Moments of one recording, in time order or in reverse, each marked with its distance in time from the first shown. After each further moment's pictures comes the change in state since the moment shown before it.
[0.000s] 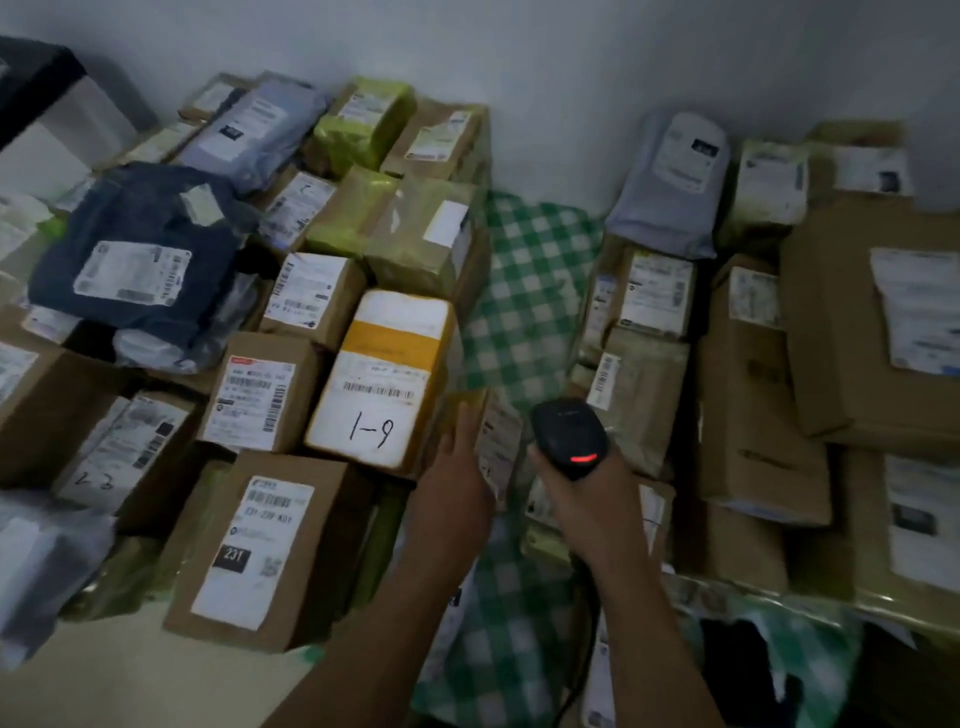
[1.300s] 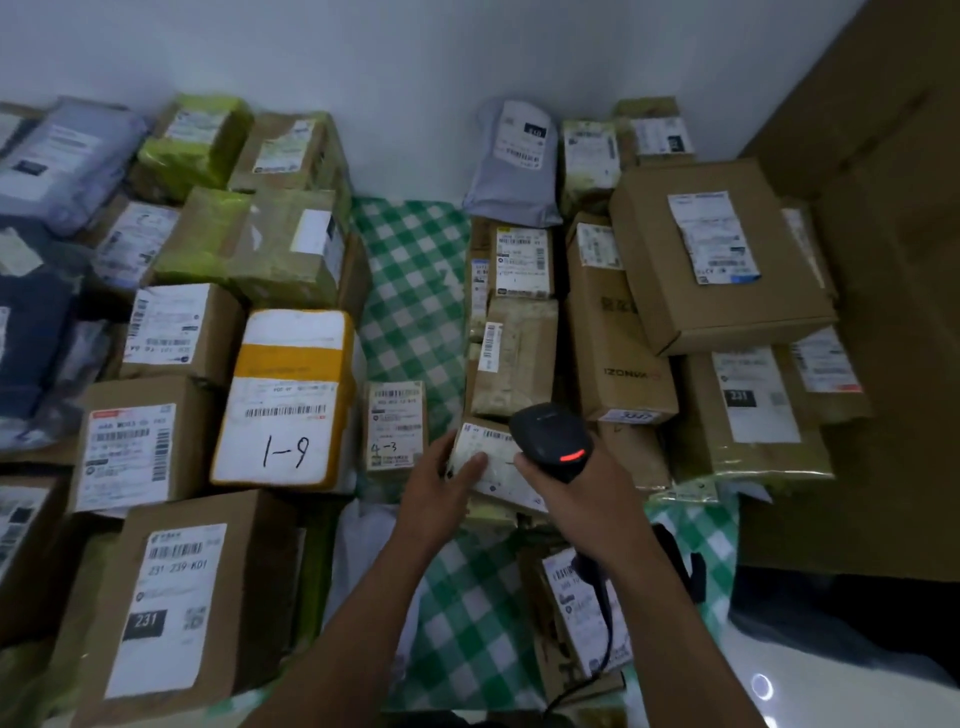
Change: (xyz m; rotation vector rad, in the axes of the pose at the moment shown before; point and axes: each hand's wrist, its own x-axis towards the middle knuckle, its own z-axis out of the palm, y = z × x) left_hand -0.020 0.024 0.035 -0.731 -0.327 0.019; right_hand -0.055 0.014 -0.069 -0.156 0.139 0.085
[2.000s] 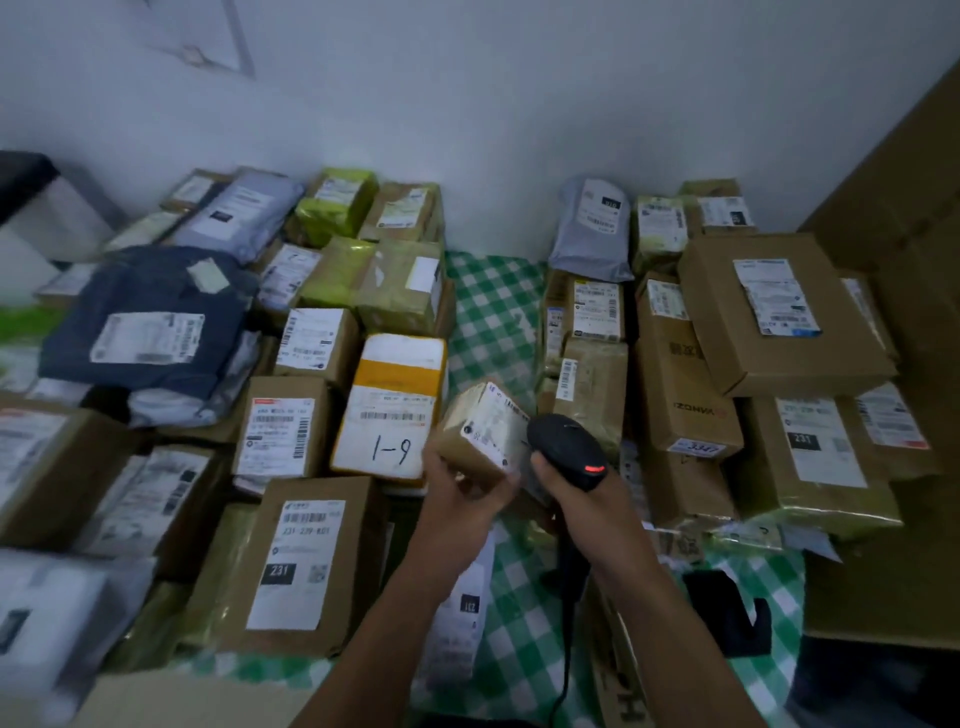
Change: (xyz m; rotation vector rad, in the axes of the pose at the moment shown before) left_hand -0.078 0.052 -0.067 -0.416 0.091 0.032; right_hand -0.051 -0.050 0.057 0.401 -0.077 -0.030
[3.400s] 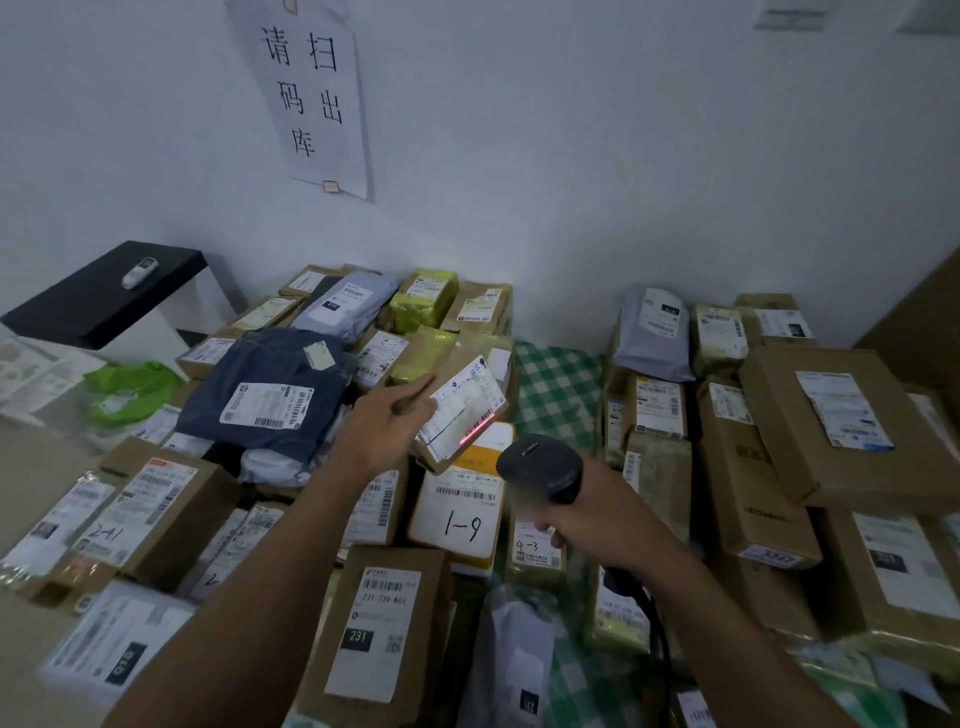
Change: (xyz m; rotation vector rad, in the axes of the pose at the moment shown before) left_hand 0.079 0.170 -0.148 0.775 0.153 0.355; right_hand 0.003 -0.111 0.053 -0.515 -0.409 -0.349
